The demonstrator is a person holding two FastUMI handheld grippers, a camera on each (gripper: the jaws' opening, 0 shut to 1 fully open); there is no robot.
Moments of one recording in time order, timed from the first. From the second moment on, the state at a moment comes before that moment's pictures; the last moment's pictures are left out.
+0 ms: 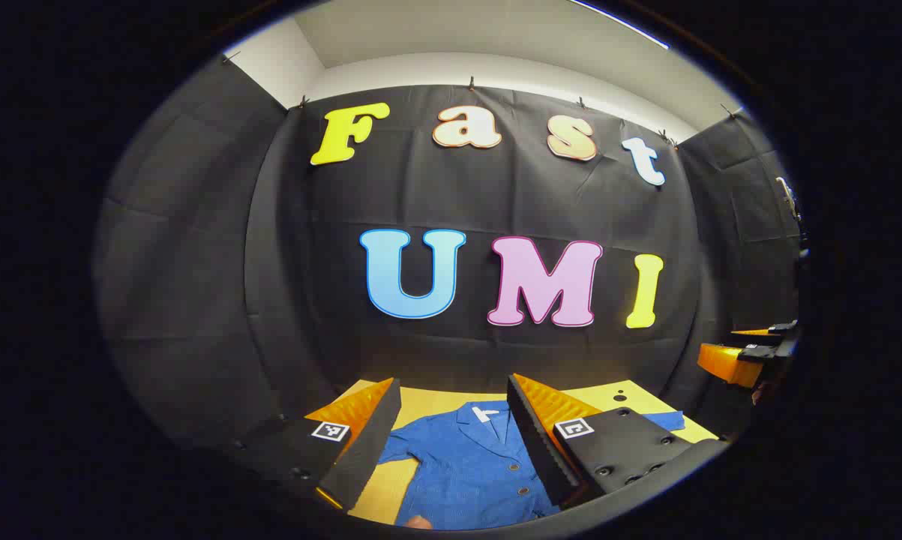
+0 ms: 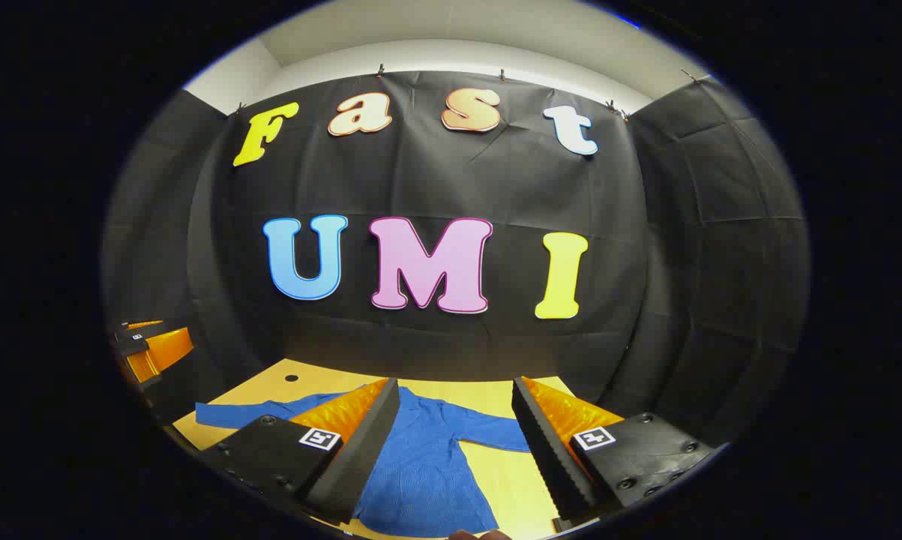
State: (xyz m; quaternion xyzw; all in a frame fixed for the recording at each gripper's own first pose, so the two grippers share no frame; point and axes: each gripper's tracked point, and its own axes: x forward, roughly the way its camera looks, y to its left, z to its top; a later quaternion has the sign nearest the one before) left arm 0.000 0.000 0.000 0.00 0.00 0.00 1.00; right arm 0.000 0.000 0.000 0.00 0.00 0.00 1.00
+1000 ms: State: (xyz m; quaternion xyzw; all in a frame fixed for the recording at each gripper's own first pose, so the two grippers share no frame) left arm 0.011 -0.026 0.003 0.00 -0.01 -0.02 1.00; right arm 0.005 -0.067 -0.020 0.01 0.02 -0.06 1.00
